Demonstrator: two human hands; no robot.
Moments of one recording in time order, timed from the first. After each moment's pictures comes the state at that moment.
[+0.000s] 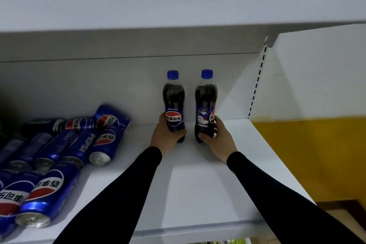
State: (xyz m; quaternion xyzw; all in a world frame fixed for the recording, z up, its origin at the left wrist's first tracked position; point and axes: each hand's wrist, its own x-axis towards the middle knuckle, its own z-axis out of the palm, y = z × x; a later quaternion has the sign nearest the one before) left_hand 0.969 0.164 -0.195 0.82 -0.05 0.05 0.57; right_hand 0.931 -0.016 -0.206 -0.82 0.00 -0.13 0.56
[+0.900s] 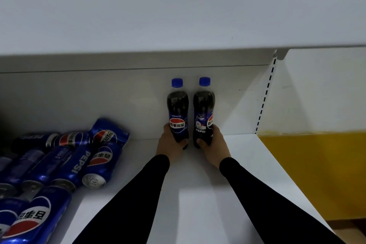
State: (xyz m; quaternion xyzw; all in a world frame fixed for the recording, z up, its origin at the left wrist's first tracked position) left_hand 1.012 0.152 -0.201 0.84 -0.03 0.04 0.54; right_hand 0.989 0.001 -0.207 -0.84 0.03 -0.15 0.52
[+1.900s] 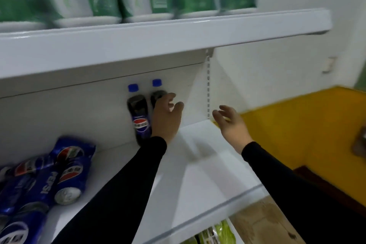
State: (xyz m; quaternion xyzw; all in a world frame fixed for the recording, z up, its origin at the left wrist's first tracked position) left_hand 0.925 0.075 -0.098 0.76 -0.21 0.11 0.61; right_hand 0.842 -0.087 -0.138 -0.74 0.15 -0.28 0.59
